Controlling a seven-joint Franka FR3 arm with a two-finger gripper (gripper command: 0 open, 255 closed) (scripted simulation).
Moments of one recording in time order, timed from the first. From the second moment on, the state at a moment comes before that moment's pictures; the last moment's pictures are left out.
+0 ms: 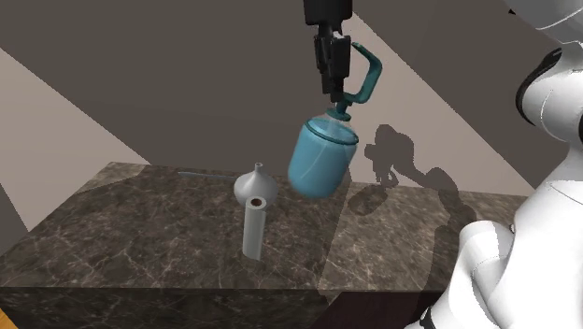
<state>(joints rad) 0.52 -0.04 -0.05 -1.25 -0.15 0.95 -0.50</state>
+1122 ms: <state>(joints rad) 0.52 -0.17 -0.05 -1.66 -0.13 1.21 -0.46</state>
